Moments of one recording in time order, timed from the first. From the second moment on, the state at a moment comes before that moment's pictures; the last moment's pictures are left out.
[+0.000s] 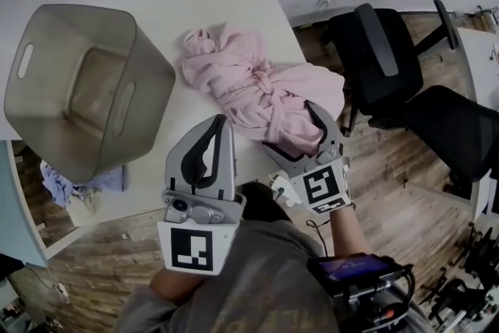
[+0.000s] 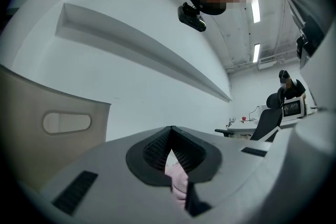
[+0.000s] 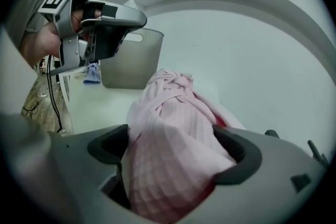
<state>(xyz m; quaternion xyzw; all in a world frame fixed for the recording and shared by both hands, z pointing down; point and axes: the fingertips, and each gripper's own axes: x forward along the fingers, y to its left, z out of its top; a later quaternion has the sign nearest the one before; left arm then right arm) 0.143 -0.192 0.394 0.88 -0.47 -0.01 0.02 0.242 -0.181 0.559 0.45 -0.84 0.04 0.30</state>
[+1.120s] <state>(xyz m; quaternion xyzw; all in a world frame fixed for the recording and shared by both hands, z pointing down) 0.084 -0.176 0.303 0.85 -0.53 -0.02 -0.02 0.223 -0.215 0.346 0.54 -0.83 -0.09 0.11</state>
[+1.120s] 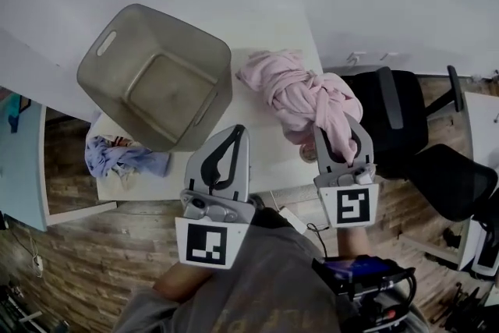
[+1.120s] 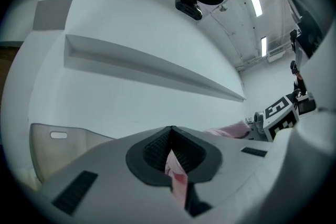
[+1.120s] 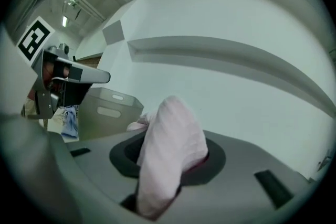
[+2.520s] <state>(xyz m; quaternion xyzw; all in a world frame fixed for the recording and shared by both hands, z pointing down) -0.143 -0.126 0.250 0.73 -0.68 -0.02 -0.03 -0.070 -0.219 0.313 0.30 -0.93 -0.12 0.19</state>
